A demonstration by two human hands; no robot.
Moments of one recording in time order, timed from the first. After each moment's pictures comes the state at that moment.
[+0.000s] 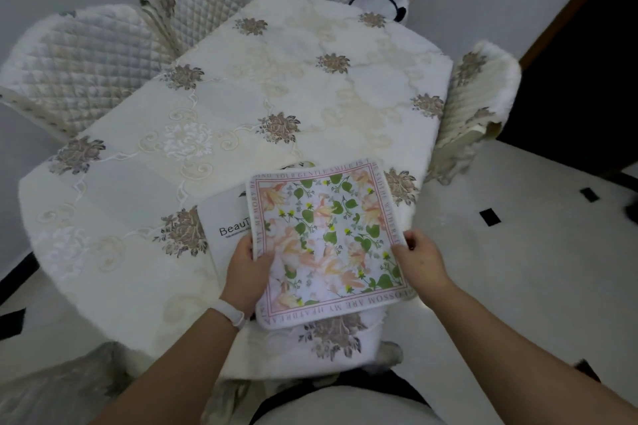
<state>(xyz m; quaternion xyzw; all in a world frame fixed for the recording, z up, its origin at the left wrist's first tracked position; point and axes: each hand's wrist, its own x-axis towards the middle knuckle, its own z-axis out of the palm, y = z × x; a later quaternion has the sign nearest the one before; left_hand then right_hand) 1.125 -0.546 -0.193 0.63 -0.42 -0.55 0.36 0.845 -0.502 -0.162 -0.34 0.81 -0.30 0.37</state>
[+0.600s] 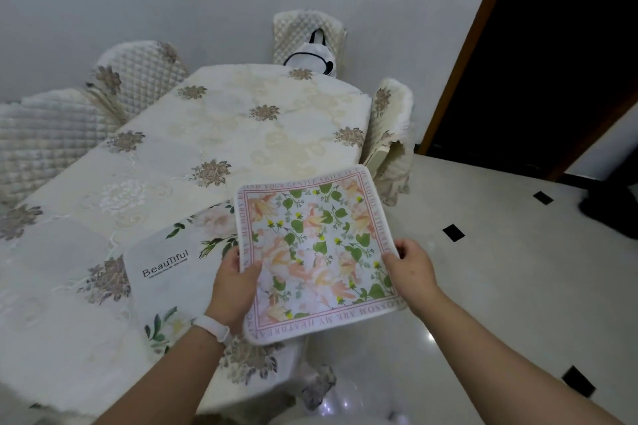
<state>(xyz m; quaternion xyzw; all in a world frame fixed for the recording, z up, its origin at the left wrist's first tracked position) 0.984 -0.500 -0.141 0.58 -0.46 -0.56 0.38 0.712 -0.420 -0.122 -0.31 0.80 -0.40 0.32</state>
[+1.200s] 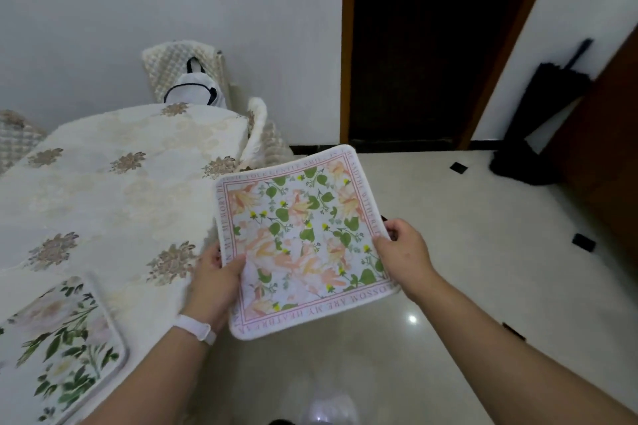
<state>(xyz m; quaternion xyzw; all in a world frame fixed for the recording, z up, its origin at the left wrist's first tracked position) 0.660 -0.455 -0.088 0.51 -0.49 -0.61 0.35 0.409 -0.319 -0.079 -0.23 0.78 -0.49 0.30</state>
